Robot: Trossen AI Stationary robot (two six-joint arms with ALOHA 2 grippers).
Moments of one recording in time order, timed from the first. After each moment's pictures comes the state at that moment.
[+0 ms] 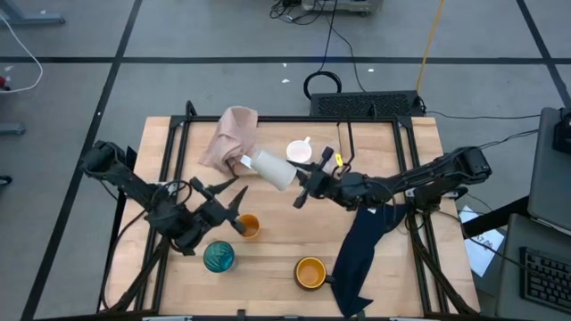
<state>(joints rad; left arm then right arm) -0.65 1.39 0.84 1.17 -1.46 1.09 0.18 1.53 0.97 0.64 0.73 -0.49</state>
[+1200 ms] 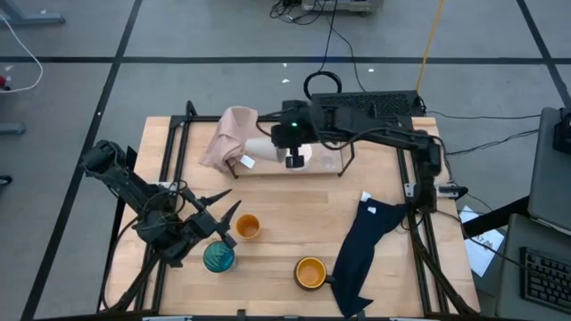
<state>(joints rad) -0.79 1.39 0.84 1.17 -1.54 1.03 -0.18 1.93 2.11 -0.95 0.19 -0.50</state>
